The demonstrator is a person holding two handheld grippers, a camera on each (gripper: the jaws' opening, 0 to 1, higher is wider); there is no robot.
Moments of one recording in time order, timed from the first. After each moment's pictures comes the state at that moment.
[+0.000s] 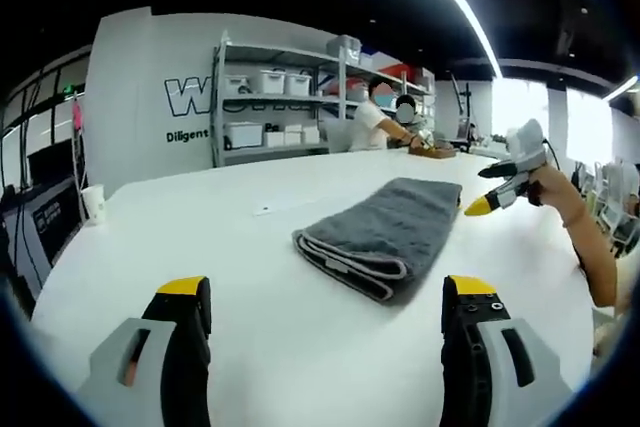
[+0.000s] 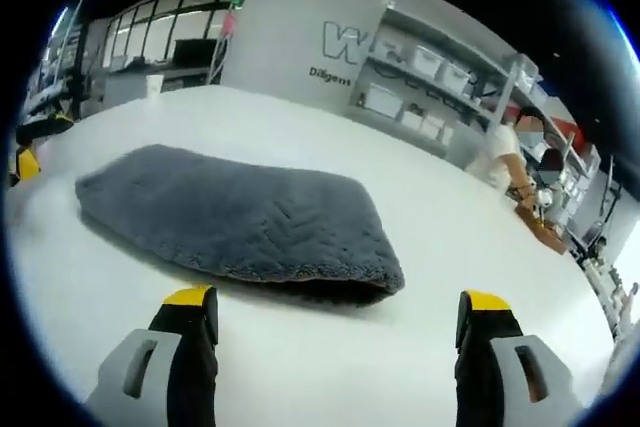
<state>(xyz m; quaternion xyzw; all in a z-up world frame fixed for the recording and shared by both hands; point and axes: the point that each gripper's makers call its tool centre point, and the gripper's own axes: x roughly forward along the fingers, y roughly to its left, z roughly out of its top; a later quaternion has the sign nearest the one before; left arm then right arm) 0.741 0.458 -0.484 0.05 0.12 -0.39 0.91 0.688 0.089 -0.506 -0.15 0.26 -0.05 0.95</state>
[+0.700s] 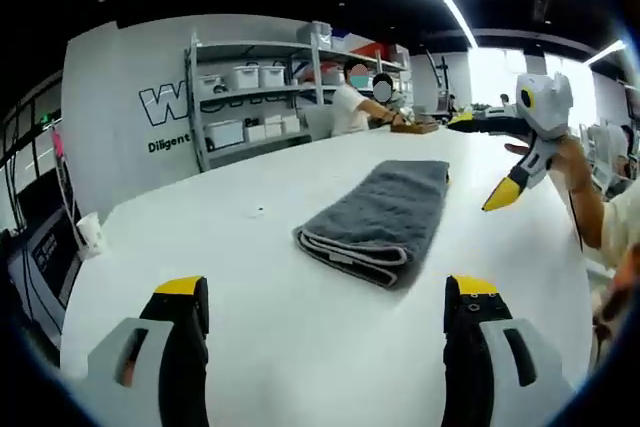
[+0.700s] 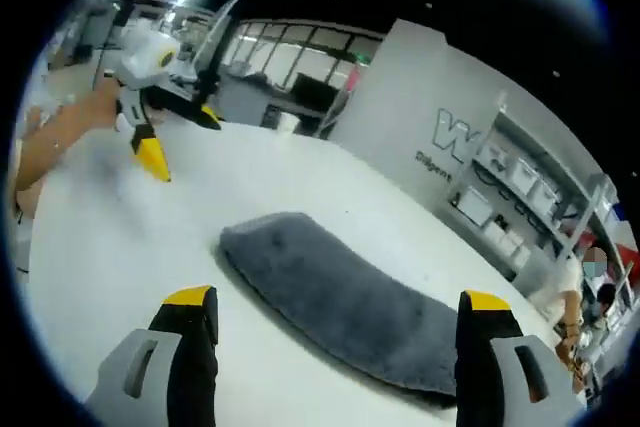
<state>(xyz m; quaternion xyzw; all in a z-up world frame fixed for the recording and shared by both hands) 0.739 0.462 -0.480 0.12 0.13 -0.43 0.89 0.684 0.284 -0.458 -0.29 0.13 0.21 0.92</state>
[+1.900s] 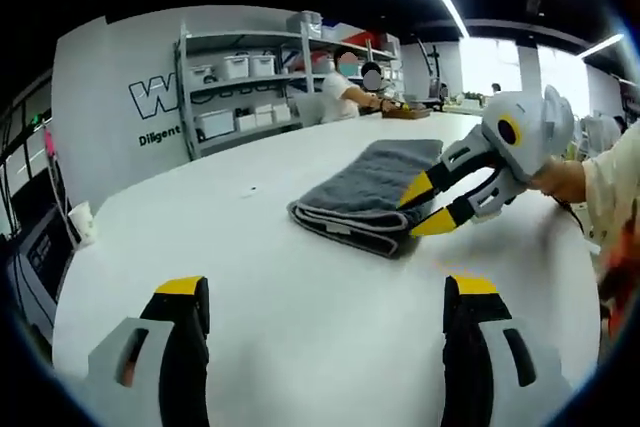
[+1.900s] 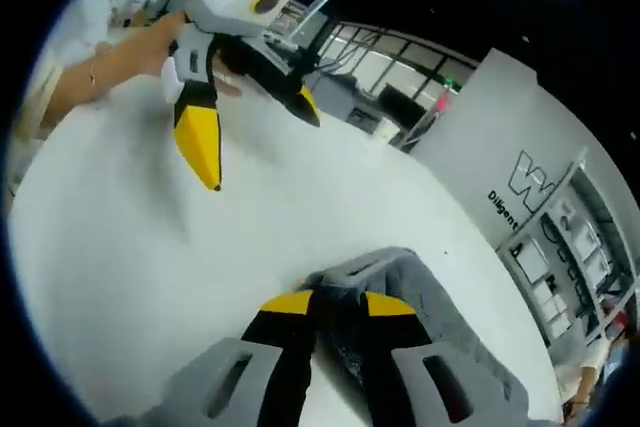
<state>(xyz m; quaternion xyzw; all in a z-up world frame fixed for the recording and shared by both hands) 0.736 0.474 -0.509 0.13 0.15 -0.44 0.88 0.720 0.370 -0.533 -0.37 0.14 0.32 0.86</state>
